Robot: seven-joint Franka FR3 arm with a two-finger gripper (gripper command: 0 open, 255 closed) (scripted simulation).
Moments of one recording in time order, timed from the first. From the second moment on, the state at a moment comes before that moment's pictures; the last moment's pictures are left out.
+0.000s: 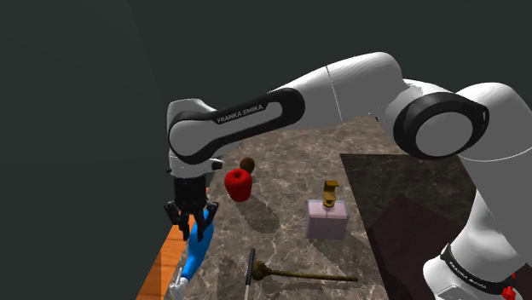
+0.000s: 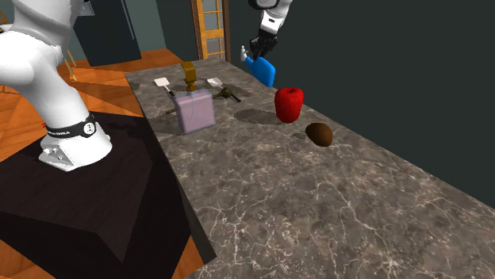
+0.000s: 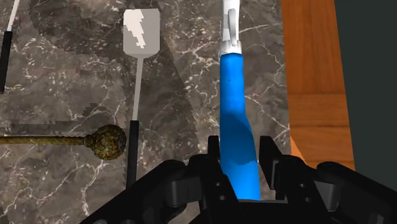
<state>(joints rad) 0.50 0.71 0.22 -1.25 0.34 1.88 1.35</state>
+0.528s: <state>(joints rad) 0.50 0.74 0.22 -1.30 0.34 1.95 1.32</state>
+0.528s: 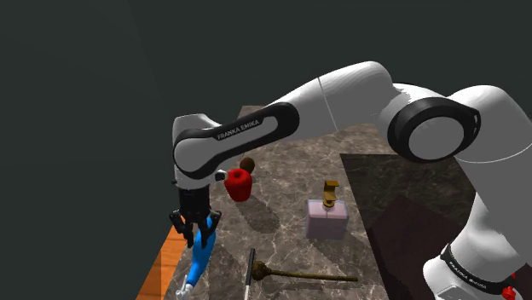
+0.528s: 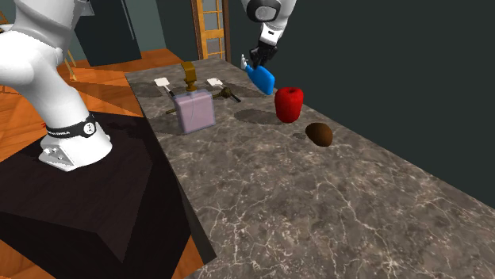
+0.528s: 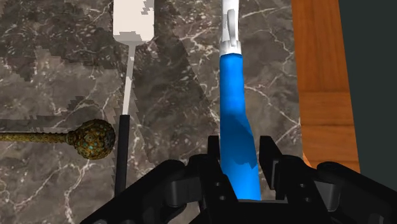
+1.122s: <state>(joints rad) 0.50 0.74 0.22 -1.30 0.35 1.95 1.32</state>
